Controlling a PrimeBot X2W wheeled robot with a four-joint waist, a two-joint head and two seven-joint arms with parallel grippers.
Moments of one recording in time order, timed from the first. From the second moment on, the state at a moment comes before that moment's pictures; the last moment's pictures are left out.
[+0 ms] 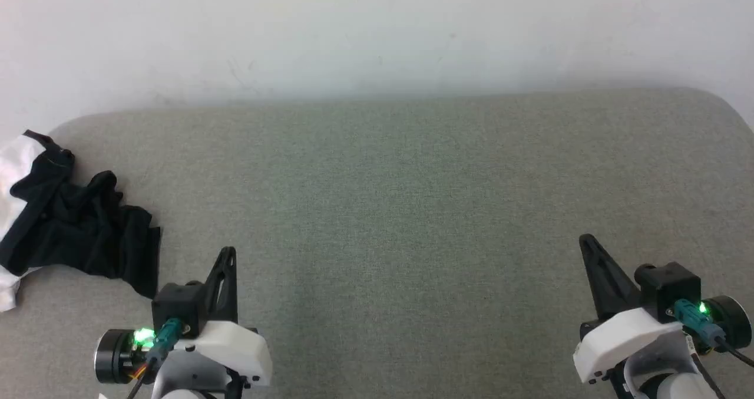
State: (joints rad) left arm 0.01 0.05 0.00 0.00 0.00 0.01 0.00; right arm 0.01 -0.05 0.00 0.00 0.01 0.13 0.00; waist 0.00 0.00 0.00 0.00
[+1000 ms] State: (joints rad) left arm 0.01 0.05 -0.01 -0.01 -0.01 0.01 -0.04; right arm 0.03 -0.06 -0.04 0.00 0.03 0.13 -0.04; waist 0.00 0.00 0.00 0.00
